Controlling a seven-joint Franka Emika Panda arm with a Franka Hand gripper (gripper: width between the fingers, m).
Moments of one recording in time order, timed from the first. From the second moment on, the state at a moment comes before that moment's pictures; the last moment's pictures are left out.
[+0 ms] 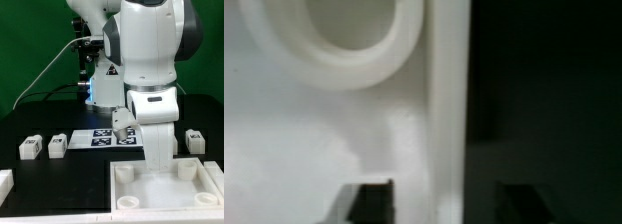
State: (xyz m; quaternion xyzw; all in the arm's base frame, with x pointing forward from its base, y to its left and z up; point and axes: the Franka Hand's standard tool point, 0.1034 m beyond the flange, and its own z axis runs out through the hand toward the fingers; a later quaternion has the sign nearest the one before) arm 0.495 0.058 0.017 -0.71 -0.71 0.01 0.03
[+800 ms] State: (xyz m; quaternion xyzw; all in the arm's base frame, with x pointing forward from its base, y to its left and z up) arm 0.495 0.057 0.016 -0.71 -0.71 0.01 0.03
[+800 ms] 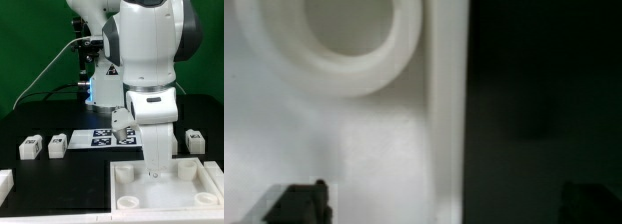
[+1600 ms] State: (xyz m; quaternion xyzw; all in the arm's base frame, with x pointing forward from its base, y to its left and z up) arm 0.475 0.088 0.064 -0.86 -0.51 0.02 0.02
